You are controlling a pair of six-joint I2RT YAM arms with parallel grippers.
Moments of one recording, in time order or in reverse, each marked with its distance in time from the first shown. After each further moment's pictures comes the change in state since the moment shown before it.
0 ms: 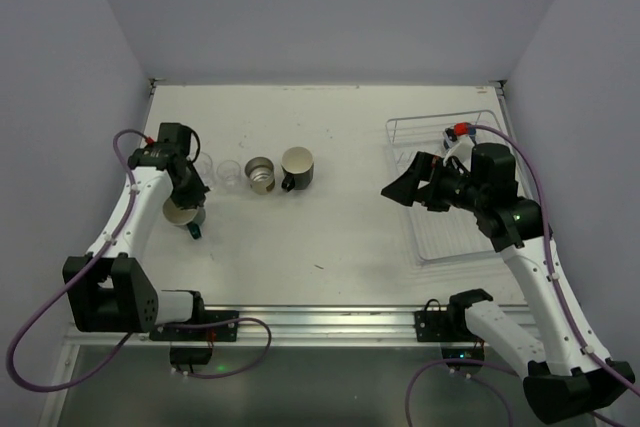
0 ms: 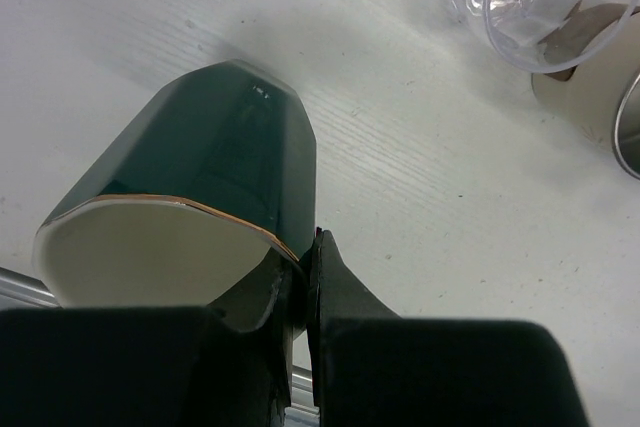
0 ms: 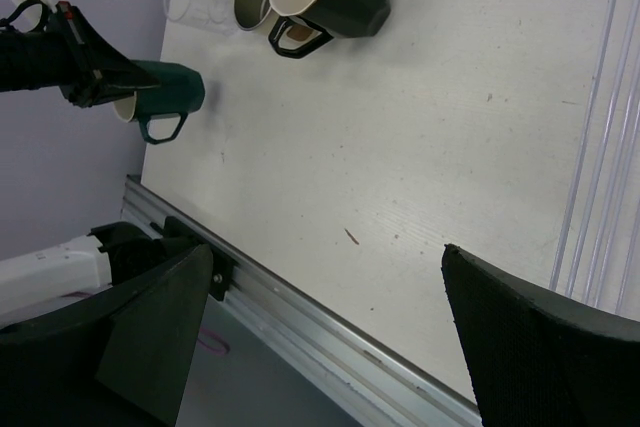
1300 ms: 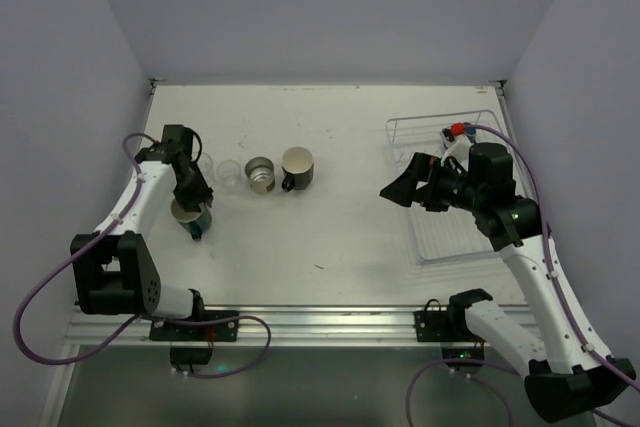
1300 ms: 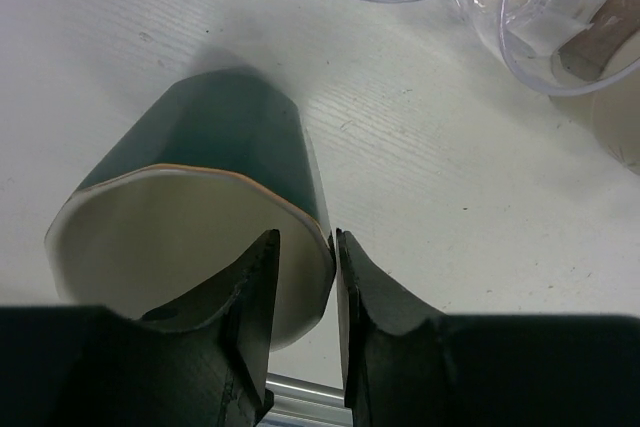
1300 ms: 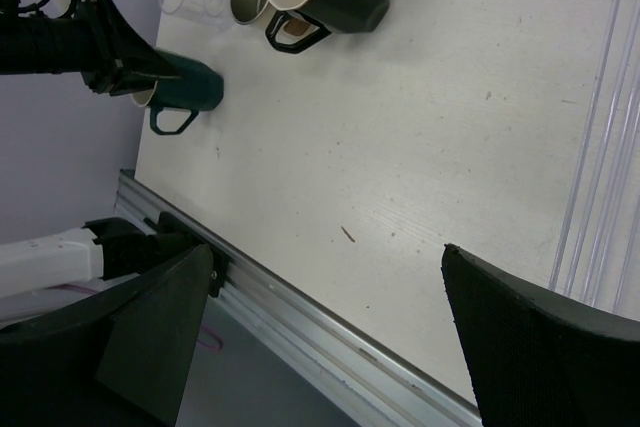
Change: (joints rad) left arm 0.034 0.098 -0.049 0.087 0.081 0.050; right arm 0.016 0.009 0.000 0.000 0.008 -0.012
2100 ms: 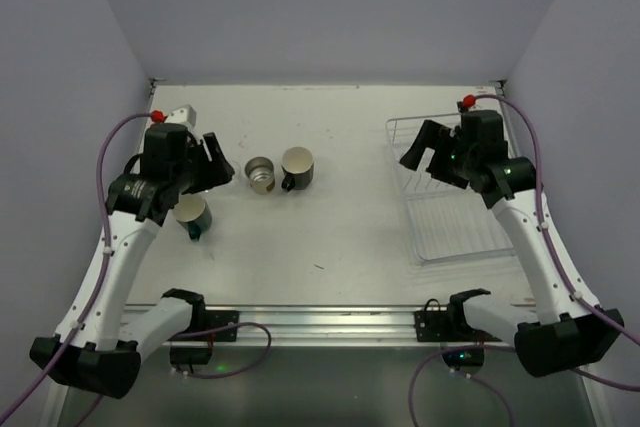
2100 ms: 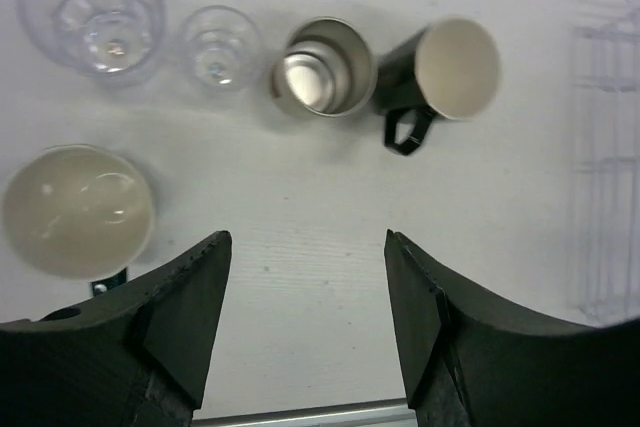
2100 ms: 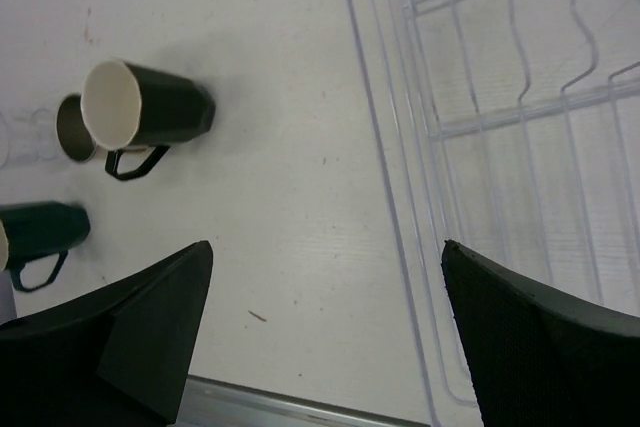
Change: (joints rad) left arm -0.196 -0.361 0.145 0.002 0.006 0.043; right arm -0.024 0.220 0.190 -0.121 0.380 0.010
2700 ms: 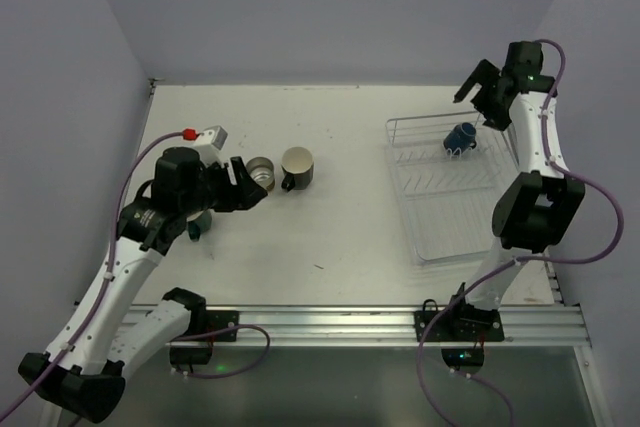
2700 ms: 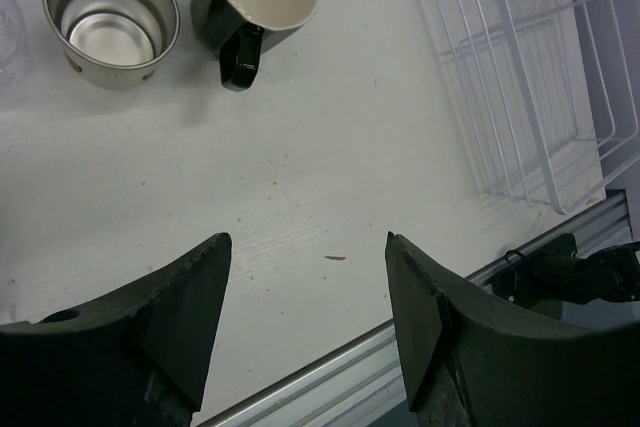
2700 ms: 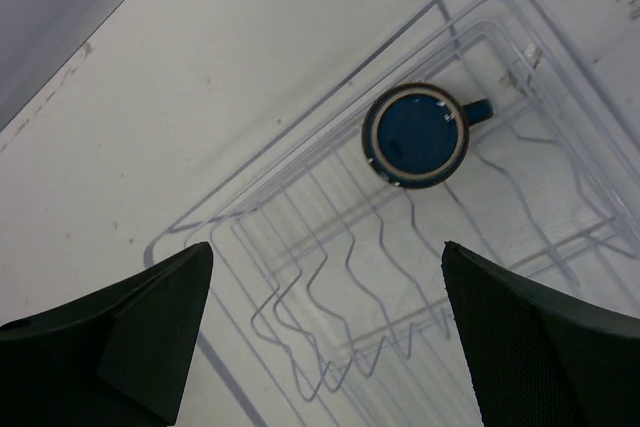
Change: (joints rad) left arm -0.165 -0.200 -0.228 0.219 0.310 -0.010; right arm -0.401 0.728 0.639 -0.028 0.031 -0.037
